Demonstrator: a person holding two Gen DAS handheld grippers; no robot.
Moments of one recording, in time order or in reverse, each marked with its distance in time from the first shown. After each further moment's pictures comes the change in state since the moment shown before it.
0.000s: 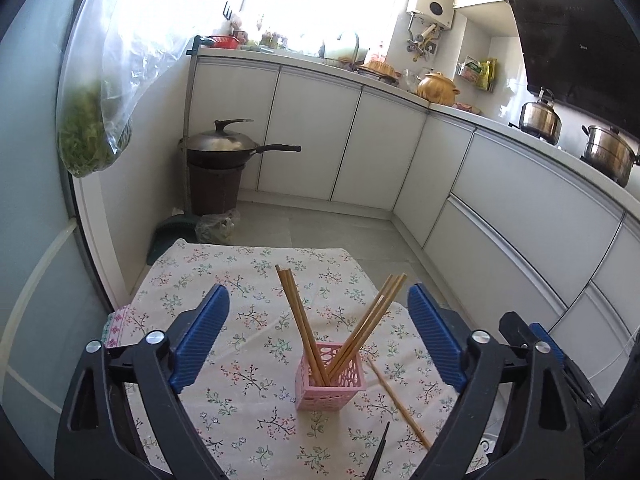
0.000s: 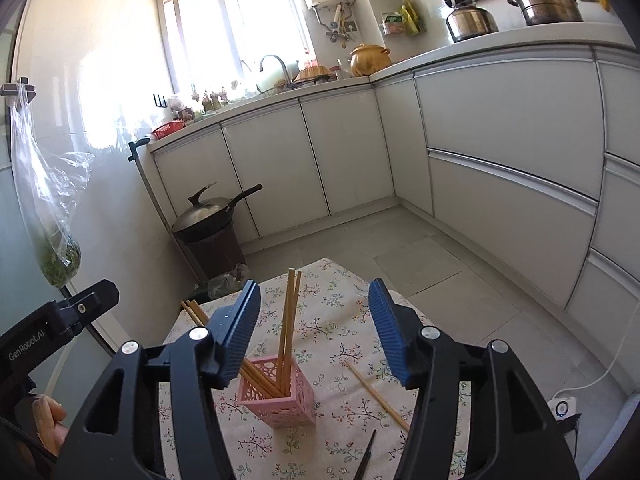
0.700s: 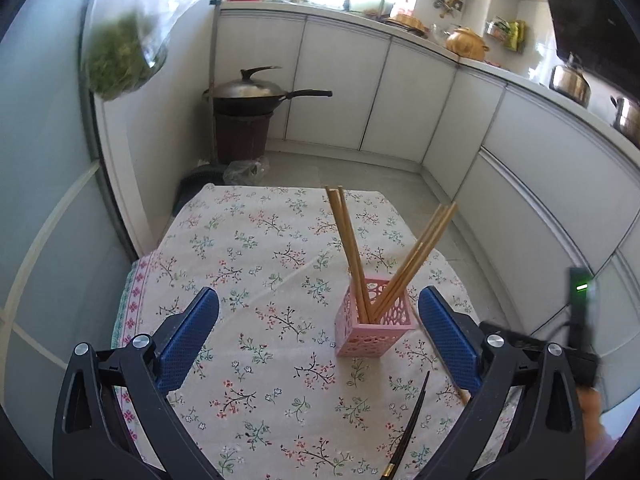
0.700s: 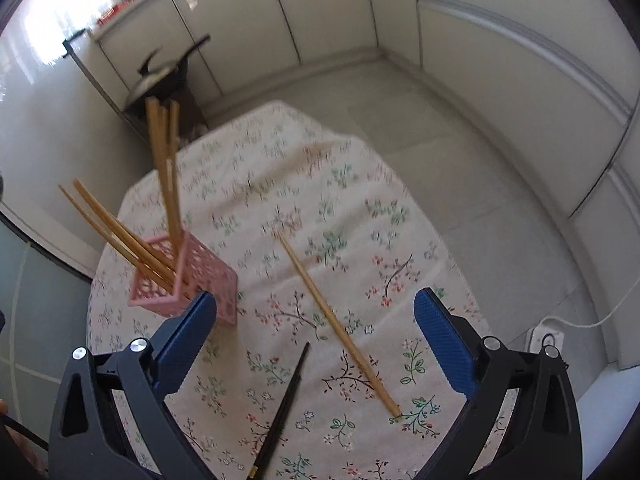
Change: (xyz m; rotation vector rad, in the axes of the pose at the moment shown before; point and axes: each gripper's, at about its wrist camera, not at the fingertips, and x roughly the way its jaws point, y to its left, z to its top) left arm 0.016 0.039 -0.037 -0.028 0.171 0.079; right arm 0.155 -0.095 -0.064 0.046 0.682 -0.019
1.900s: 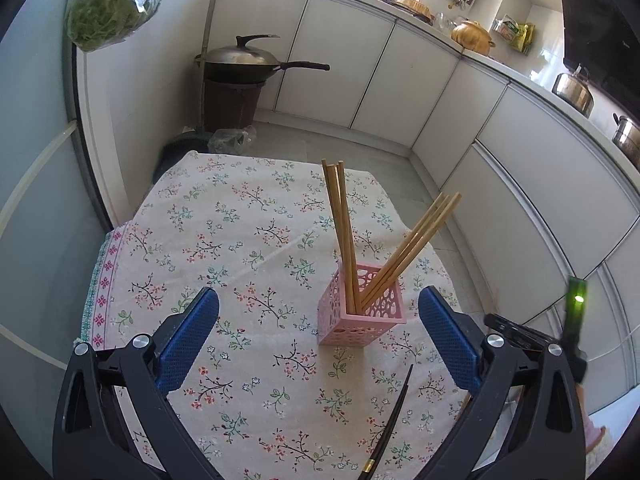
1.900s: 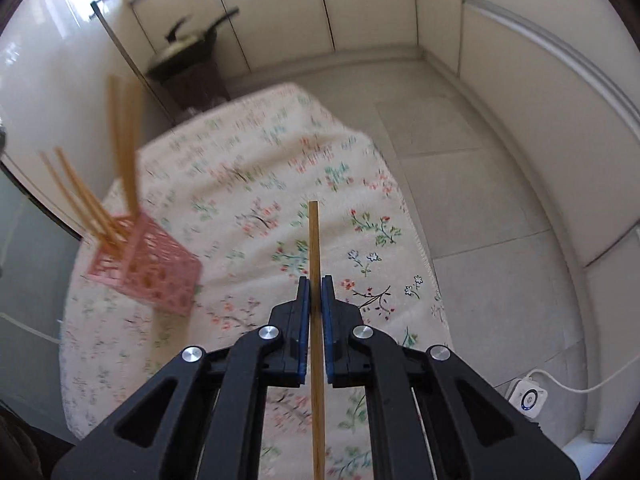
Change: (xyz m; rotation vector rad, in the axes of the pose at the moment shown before) left arm 0.027 0.011 0.000 -0.069 0.095 -0.078; right arm -0.021 -0.022 0.003 -0.197 -0.101 0.039
